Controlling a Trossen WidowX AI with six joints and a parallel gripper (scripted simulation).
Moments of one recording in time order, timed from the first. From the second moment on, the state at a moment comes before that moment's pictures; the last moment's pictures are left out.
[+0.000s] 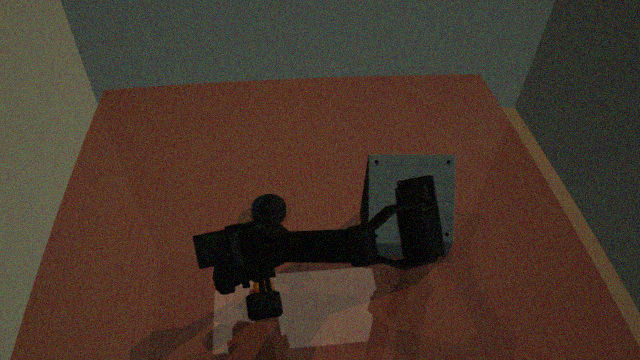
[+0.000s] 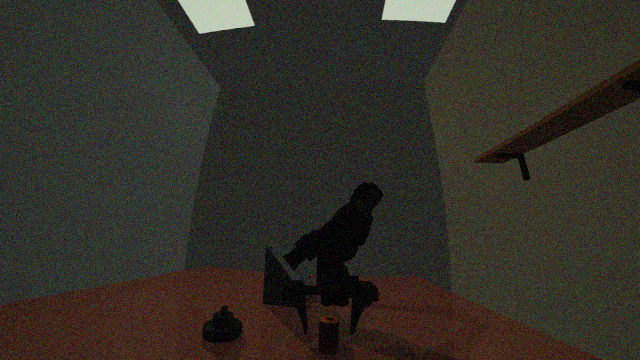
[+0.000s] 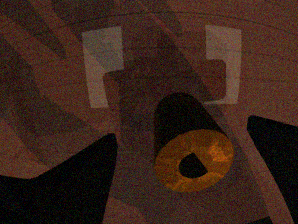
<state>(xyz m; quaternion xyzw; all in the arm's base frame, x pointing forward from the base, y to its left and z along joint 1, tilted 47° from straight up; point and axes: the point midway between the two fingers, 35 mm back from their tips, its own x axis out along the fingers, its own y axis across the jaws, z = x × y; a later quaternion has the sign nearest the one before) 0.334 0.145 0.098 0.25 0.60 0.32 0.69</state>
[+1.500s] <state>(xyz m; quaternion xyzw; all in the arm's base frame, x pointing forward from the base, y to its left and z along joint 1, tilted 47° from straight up) 0.340 0.106 0.114 0.22 0.61 0.31 0.70</state>
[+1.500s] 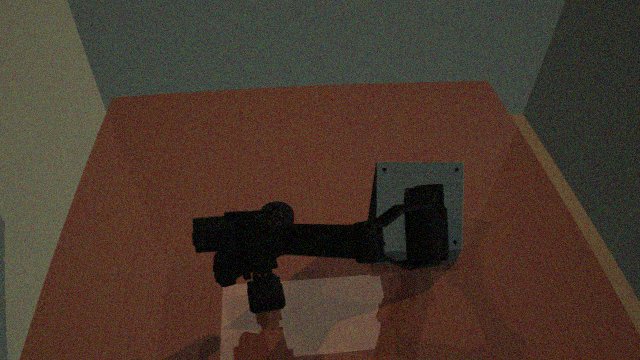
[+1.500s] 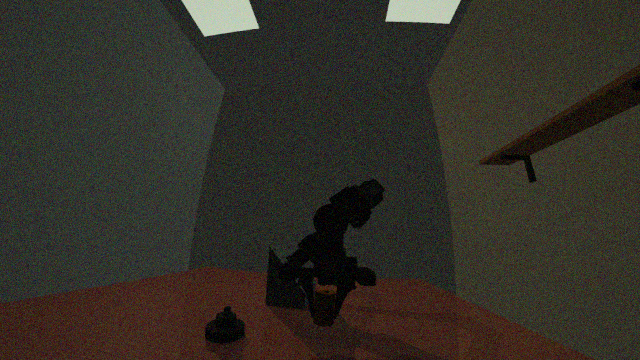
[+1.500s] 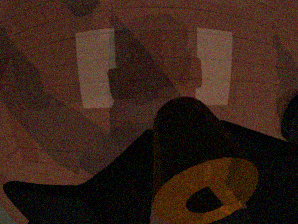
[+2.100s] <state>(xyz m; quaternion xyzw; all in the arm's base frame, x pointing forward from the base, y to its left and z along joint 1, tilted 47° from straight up) 0.331 0.046 0.157 0.24 0.61 0.31 0.69</state>
